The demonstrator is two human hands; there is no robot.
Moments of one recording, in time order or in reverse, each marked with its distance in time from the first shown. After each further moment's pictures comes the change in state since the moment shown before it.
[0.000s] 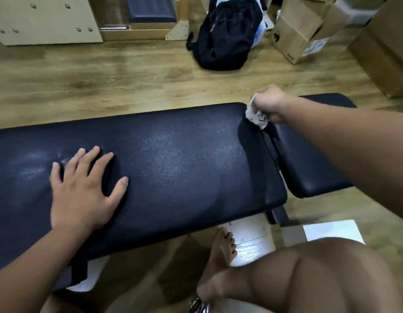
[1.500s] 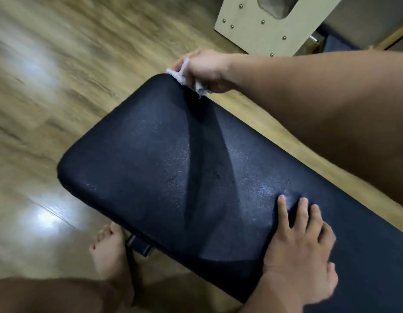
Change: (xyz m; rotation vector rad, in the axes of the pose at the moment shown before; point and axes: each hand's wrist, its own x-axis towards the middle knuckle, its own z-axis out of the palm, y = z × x) left_hand -0.002 -0.001 -0.002 -0.299 -0.126 0.017; right_hand -0.148 -0.484 0.450 -0.312 -0.893 -0.694
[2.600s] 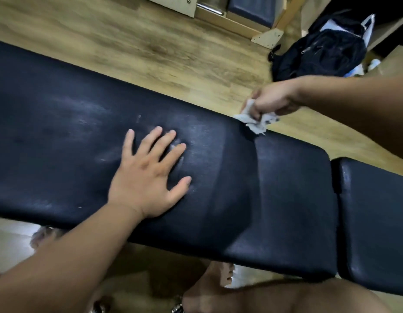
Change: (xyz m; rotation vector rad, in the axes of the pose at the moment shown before) left_hand -0.001 0.002 -0.004 0.267 0.059 -0.037; right_hand -0.308 0.316 -0.160 -0.189 -0.058 0.537
